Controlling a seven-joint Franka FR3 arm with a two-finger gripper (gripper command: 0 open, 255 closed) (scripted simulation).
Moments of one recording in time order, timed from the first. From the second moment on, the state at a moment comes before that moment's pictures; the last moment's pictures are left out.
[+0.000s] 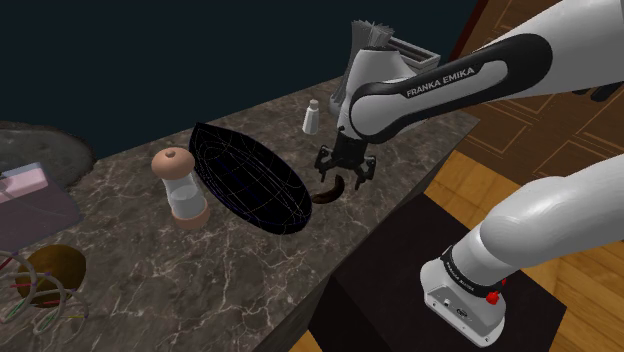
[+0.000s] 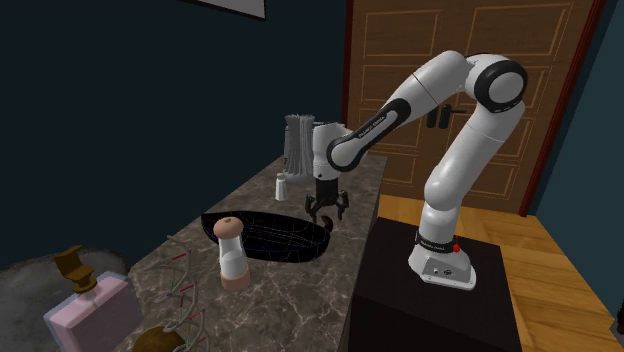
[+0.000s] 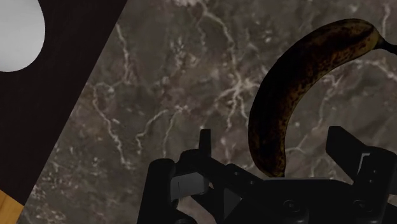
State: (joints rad) arm -0.09 -0.36 0.44 -2.69 0.36 2.27 0.91
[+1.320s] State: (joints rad) arm -0.09 -0.46 0.41 -2.63 0.34 2.12 0.91
